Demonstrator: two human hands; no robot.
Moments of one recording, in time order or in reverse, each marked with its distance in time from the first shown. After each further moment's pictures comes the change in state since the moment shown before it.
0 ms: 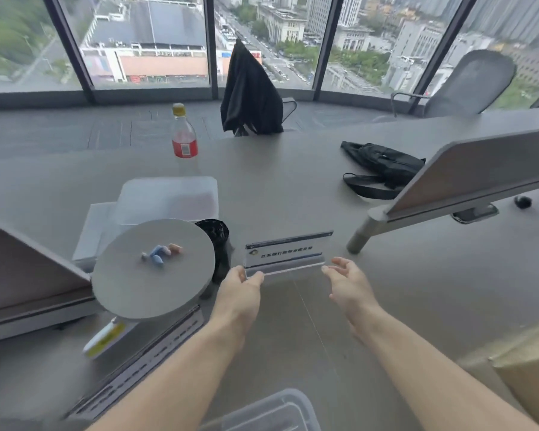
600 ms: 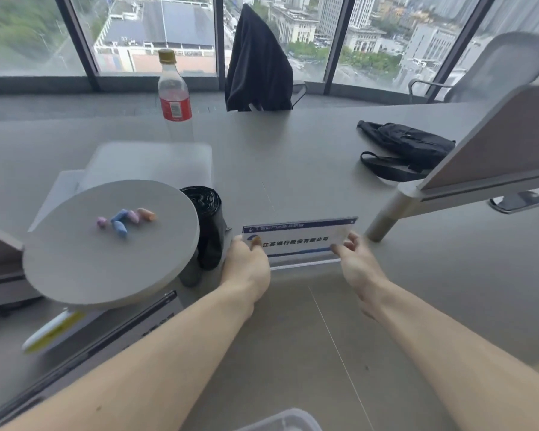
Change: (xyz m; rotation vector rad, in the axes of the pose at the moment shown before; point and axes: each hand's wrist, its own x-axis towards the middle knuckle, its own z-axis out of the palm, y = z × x) left_hand 0.087 -0.034 0.038 0.171 0.159 0.112; right_hand 0.086 0.041 0.016 -0.014 -0.027 -0.108
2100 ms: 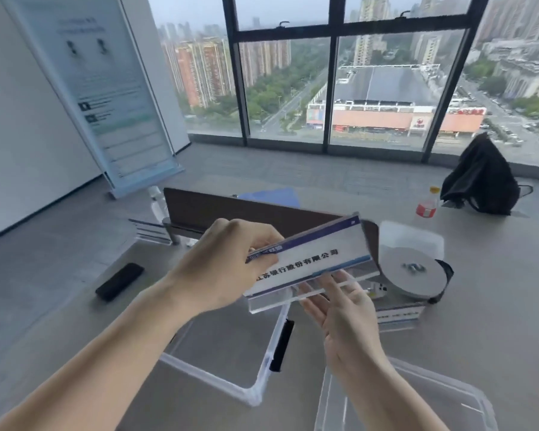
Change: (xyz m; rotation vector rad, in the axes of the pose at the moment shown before) left_hand -0.538 0.106 -0.532 0.735 0.365 0.504; right_hand -0.616 -0.236 0.146 0.583 -0.701 0.011
